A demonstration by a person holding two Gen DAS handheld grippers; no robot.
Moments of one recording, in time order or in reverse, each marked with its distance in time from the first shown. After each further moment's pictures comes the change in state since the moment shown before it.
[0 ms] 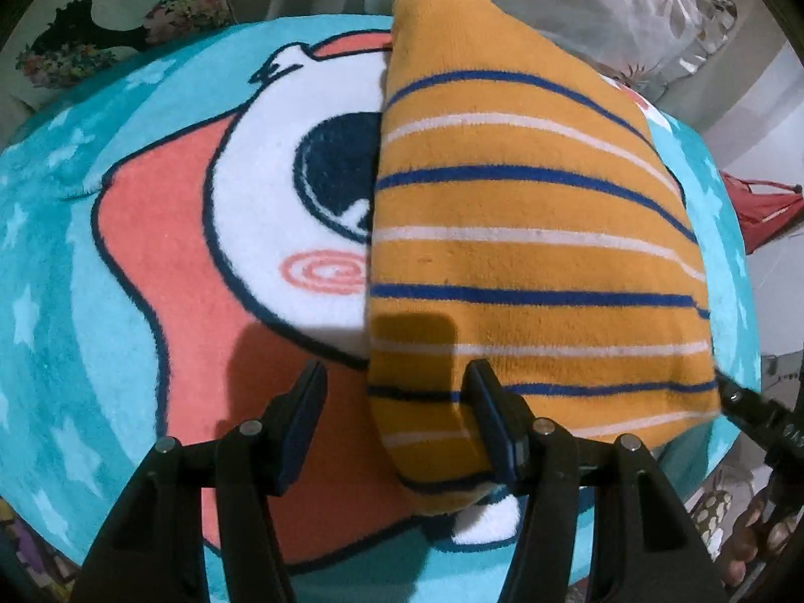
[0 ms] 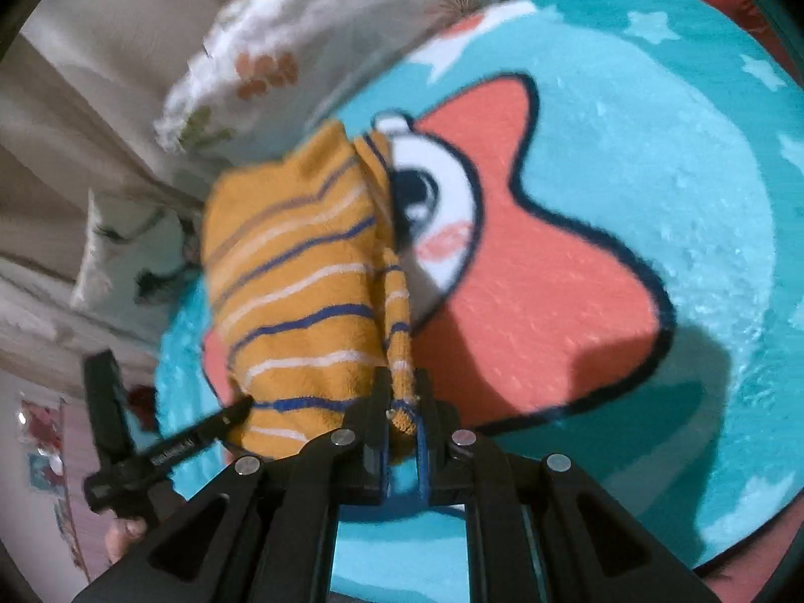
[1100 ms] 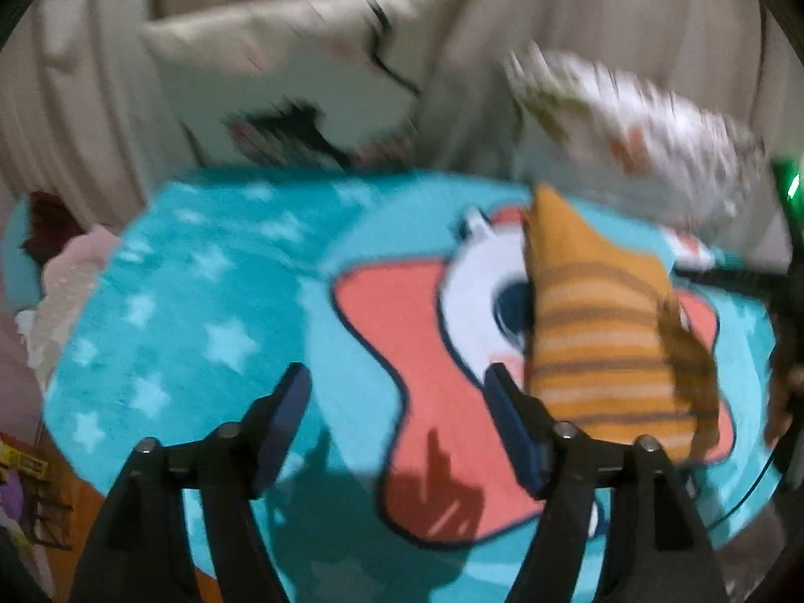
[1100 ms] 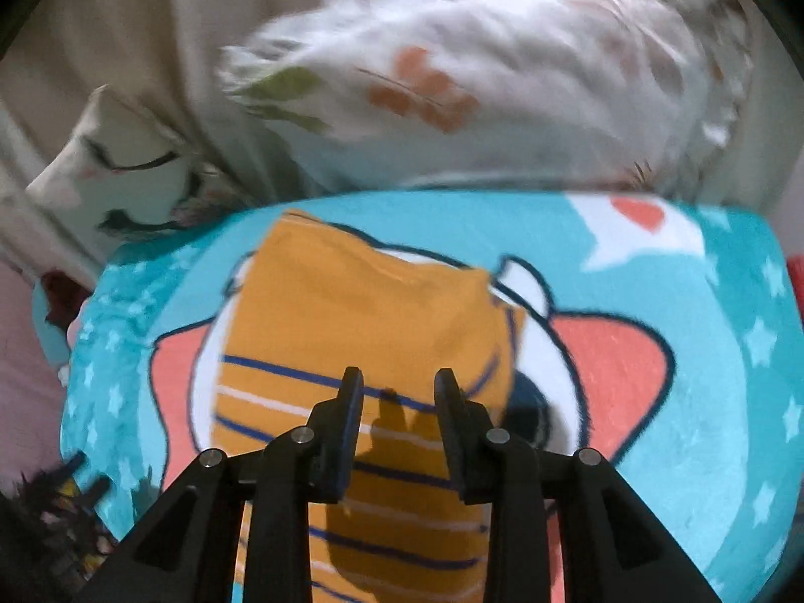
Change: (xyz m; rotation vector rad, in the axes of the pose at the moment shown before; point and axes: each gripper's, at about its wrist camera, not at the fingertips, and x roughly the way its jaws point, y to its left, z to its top) left arm -0.139 0.067 -0.043 -0.171 -0.437 0.241; right arm 0.037 0.149 0.101 -0.486 -0.047 -0.214
